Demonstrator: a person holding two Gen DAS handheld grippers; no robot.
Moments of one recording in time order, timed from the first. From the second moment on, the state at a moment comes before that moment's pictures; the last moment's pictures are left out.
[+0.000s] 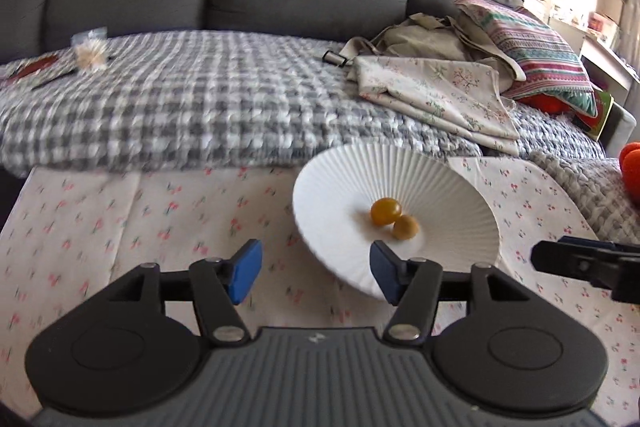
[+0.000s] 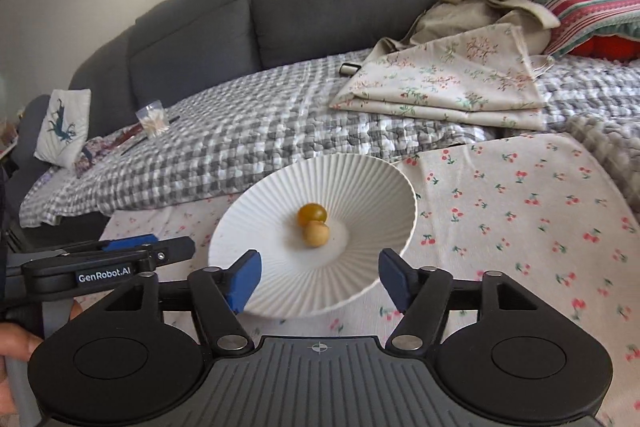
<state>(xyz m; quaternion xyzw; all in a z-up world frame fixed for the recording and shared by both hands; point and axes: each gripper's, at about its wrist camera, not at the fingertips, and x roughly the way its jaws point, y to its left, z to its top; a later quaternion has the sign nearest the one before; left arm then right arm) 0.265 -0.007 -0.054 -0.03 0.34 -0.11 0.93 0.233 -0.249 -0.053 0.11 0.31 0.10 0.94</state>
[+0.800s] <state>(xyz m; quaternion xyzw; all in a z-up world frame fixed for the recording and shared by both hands) 0.161 0.010 -0.054 -0.04 0.37 -0.12 0.92 0.122 -0.233 -0.053 0.09 0.33 0.16 0.93</state>
